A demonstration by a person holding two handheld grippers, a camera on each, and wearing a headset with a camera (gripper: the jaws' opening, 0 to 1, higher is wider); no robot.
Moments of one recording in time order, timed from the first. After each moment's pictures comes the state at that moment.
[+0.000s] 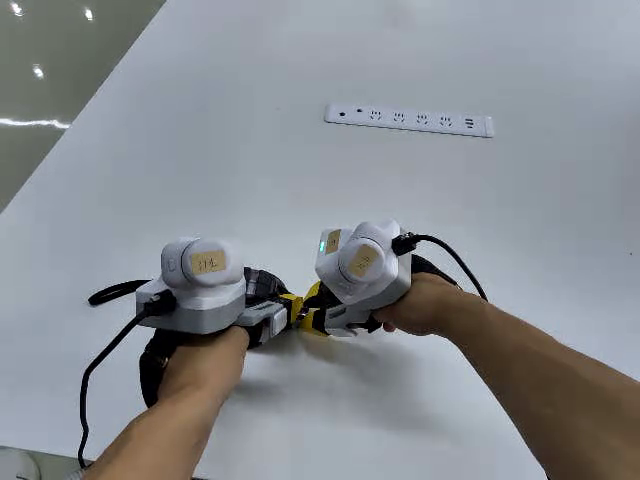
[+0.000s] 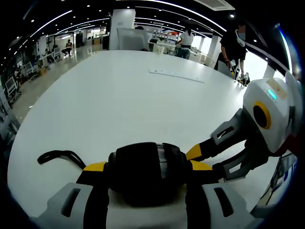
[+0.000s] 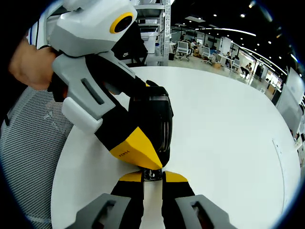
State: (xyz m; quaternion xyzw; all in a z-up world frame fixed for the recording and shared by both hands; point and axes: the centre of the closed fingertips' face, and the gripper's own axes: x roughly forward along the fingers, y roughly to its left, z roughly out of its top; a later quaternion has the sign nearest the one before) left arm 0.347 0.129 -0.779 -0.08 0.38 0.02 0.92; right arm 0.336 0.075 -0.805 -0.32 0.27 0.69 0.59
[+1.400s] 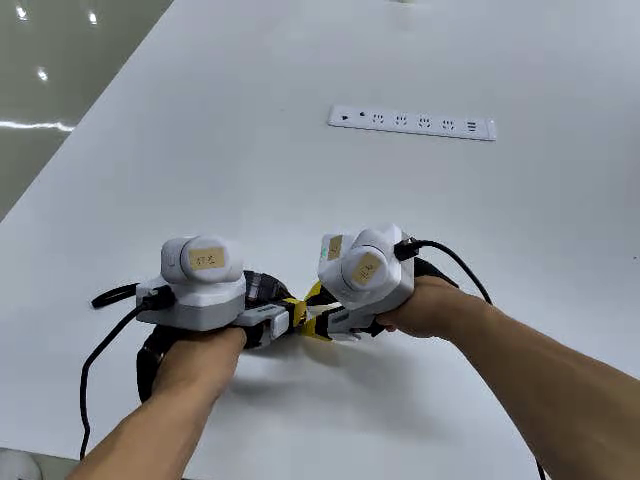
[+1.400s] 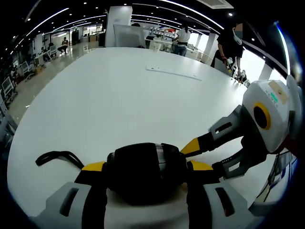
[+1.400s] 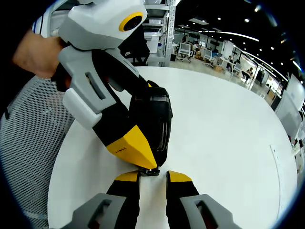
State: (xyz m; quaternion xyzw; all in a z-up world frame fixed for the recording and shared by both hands) left arm 0.343 0.126 -0.778 -0.08 0.40 0.00 0.91; right arm 0.338 0.072 -0.804 -0.33 0.25 0.69 0.59
